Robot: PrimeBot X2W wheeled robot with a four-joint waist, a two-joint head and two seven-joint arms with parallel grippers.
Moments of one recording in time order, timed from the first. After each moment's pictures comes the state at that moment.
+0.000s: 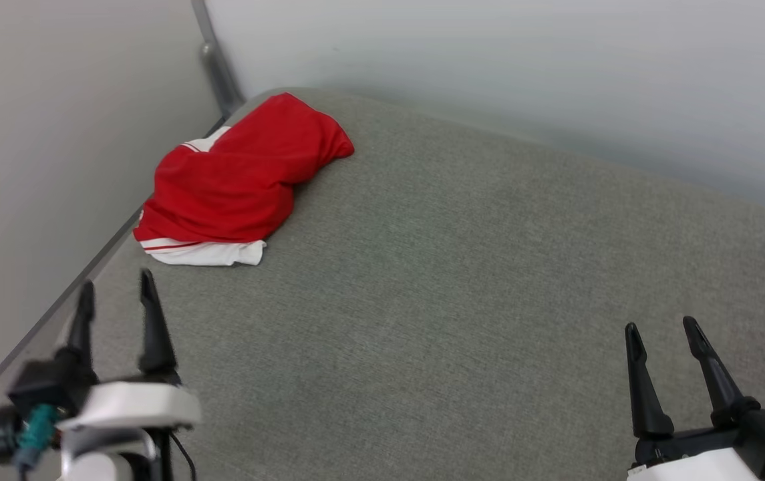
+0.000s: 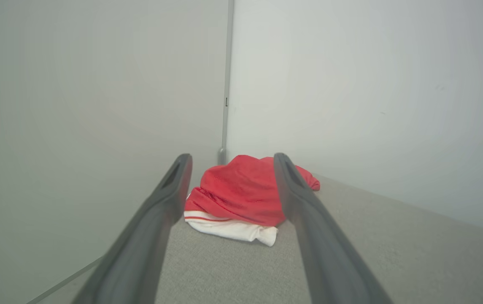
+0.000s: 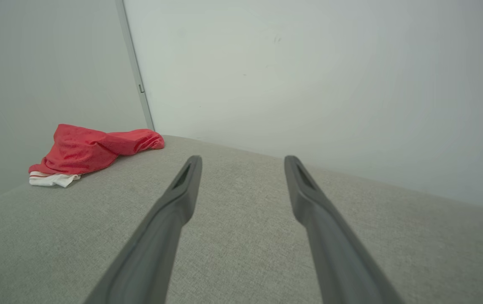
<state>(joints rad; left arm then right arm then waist) -0.05 0.05 0.11 0.04 -0.18 0.04 -0.26 0.12 -0.05 -0.02 -0.07 0.08 0.13 -0.26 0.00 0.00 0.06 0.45</state>
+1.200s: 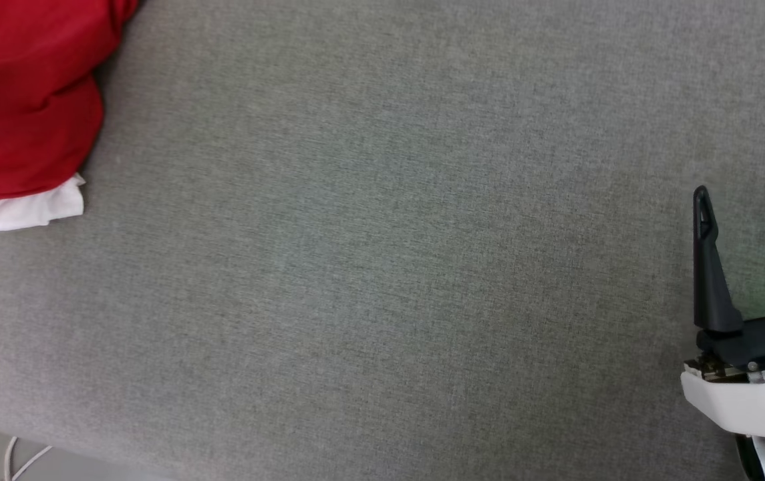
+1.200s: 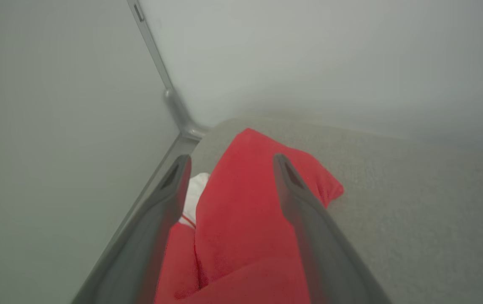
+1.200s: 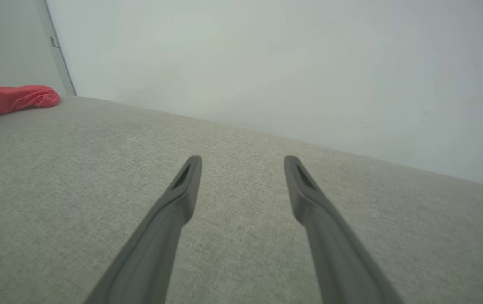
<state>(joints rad) -0.90 0.63 0.05 0.47 -0.63 -0.13 0.23 -0.09 -0.12 -0.06 -0.30 -0.08 0.13 -0.26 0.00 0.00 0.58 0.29</state>
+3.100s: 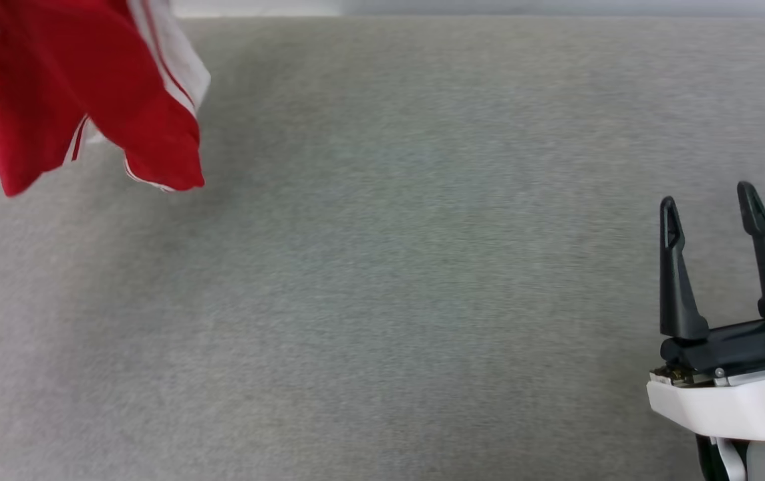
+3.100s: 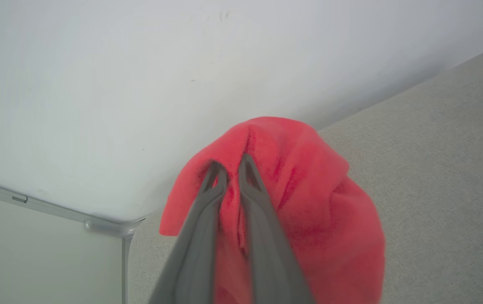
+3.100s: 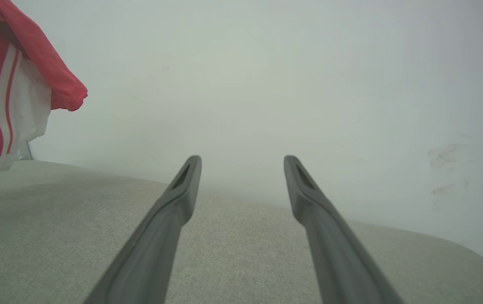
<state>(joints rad) -1.25 0.84 -0.56 0.15 -0.84 -0.13 0.69 -0.09 -0.05 -0.02 -0.27 -0.03 0.13 -0.26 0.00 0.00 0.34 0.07</state>
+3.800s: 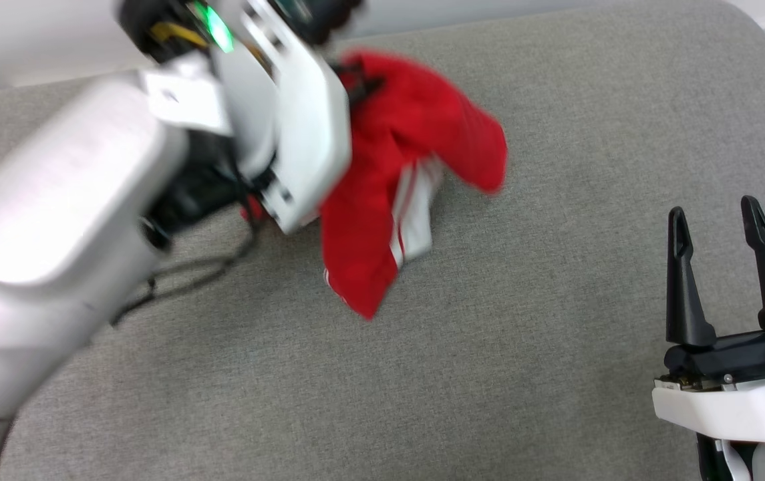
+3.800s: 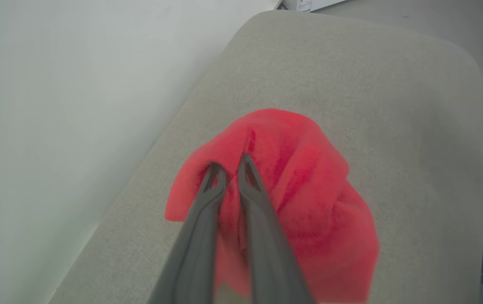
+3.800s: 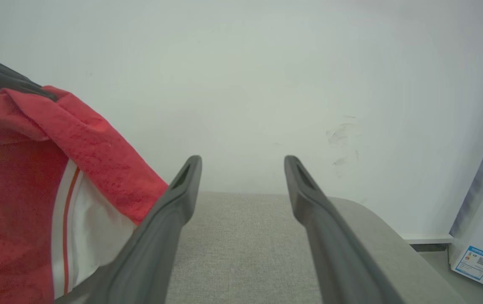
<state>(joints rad) -1.22 0.59 -0.91 0.05 -0.88 -0.13 0.62 -0.06 -0.05 -0.04 -0.25 0.06 0.13 -0.26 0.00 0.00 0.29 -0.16</state>
